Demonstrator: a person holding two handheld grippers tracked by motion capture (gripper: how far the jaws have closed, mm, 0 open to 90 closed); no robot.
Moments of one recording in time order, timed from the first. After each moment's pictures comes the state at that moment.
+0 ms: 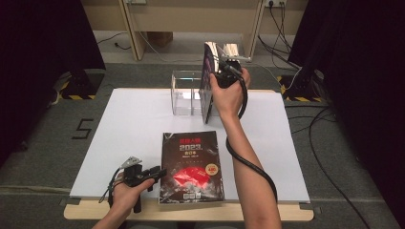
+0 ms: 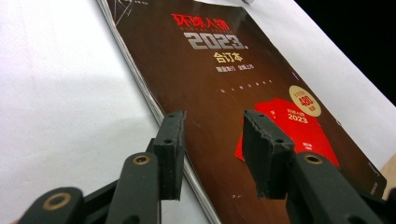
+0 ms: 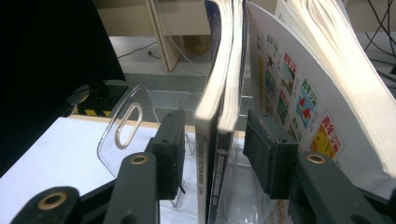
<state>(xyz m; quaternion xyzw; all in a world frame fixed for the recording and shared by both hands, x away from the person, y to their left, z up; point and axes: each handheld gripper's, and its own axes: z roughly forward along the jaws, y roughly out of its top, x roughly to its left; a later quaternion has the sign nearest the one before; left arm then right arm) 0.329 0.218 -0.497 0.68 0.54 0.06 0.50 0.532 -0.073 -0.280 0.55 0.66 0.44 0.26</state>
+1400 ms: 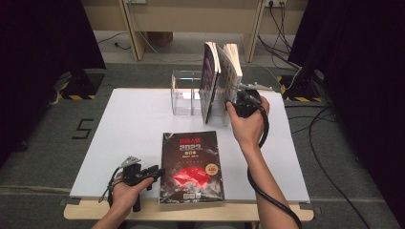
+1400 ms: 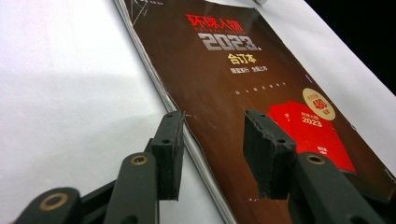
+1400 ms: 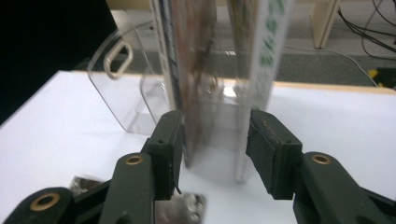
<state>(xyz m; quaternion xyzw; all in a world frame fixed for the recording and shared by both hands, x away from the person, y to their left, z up) 0.333 0.222 -0.500 0.67 0.55 0.07 0.49 0.462 -0.126 -0.318 0.56 0.68 0.42 0.24</state>
